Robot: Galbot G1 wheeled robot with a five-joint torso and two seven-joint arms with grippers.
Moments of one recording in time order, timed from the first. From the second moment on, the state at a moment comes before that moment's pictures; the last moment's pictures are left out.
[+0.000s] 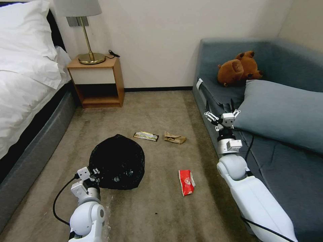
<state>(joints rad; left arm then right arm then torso) 1.38 -1.61 -0.70 -1.86 -0.28 0.25 -0.23 -0.87 1.10 0.16 1.58 0.27 0.25 0.31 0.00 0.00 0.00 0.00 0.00</state>
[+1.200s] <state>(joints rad) 1.41 -1.61 -0.74 -1.84 -0.27 0.23 -0.23 -0.87 1.09 -0.04 1.26 0.53 -0.17 0.00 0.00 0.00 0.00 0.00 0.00</state>
